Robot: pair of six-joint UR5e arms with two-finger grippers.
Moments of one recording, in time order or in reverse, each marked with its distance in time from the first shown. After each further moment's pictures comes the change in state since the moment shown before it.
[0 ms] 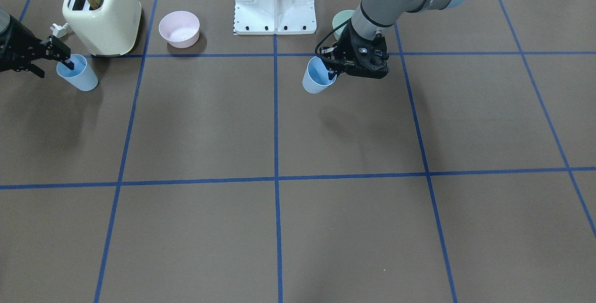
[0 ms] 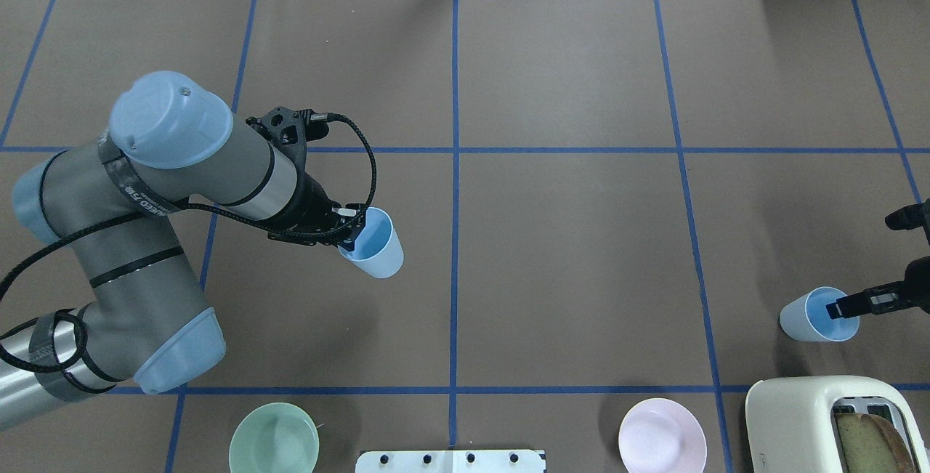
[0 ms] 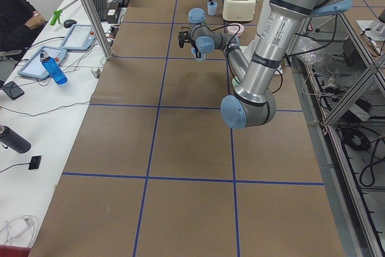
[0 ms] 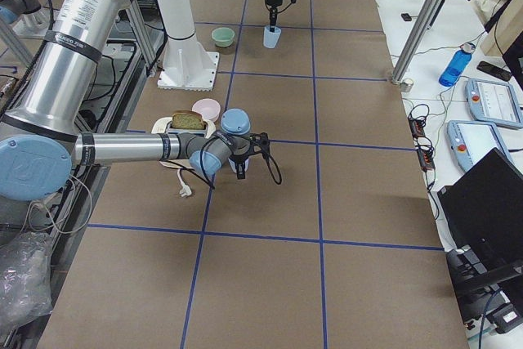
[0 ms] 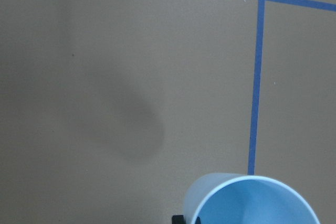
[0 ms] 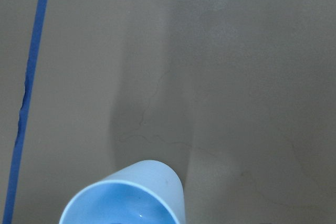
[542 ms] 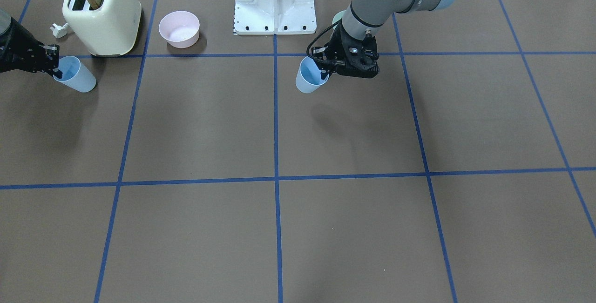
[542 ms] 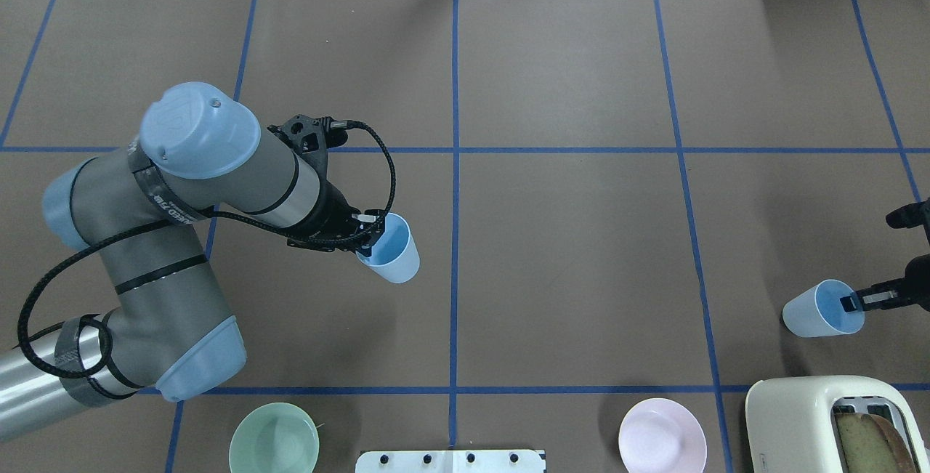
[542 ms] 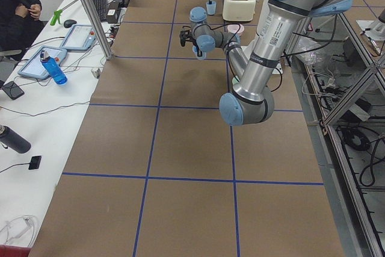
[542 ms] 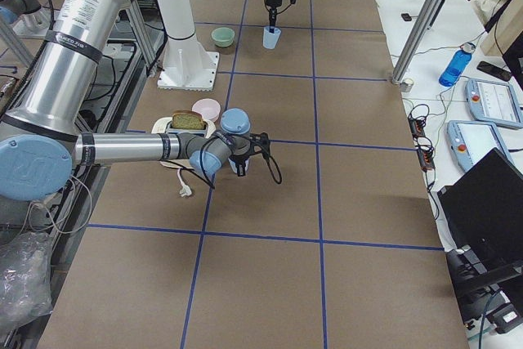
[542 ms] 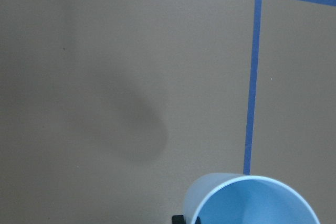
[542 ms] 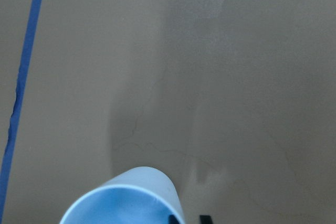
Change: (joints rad) left arm 0.032 -0.044 0.030 0.000 0.027 -0.040; right arm -0.002 0.002 -0.004 0.000 -0.027 -0.009
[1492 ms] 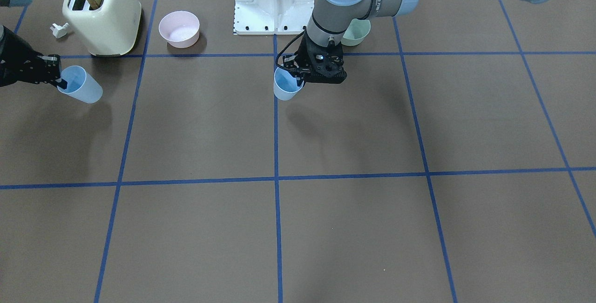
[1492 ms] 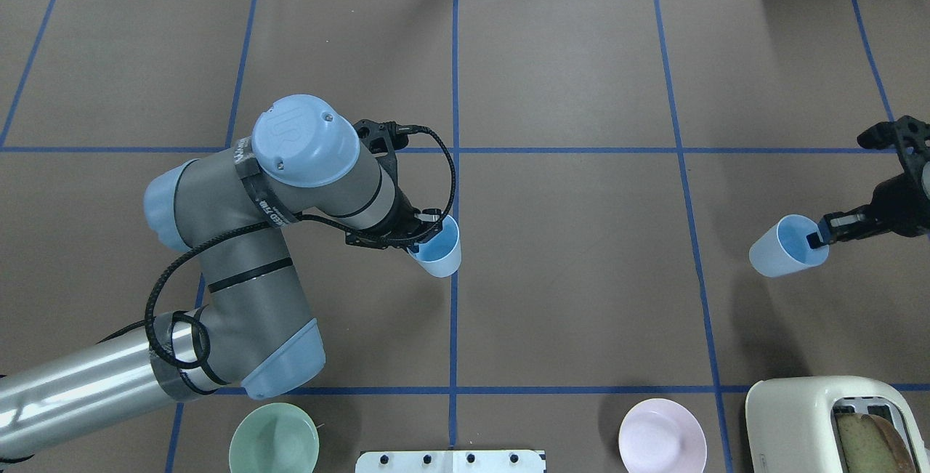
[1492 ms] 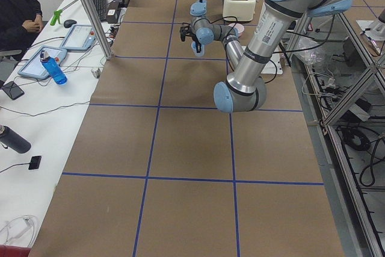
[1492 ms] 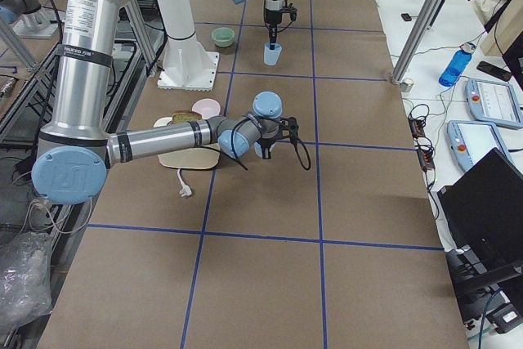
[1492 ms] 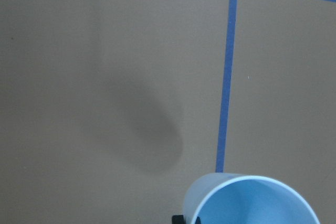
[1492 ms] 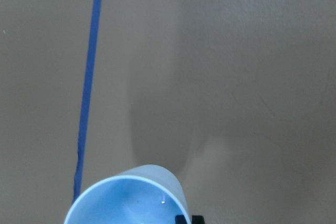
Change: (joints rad) left arm 0.053 -0.159 0.150 0.049 0.092 -0.034; right arm 0.183 0.254 -0.006 -0.313 0.176 -0.097
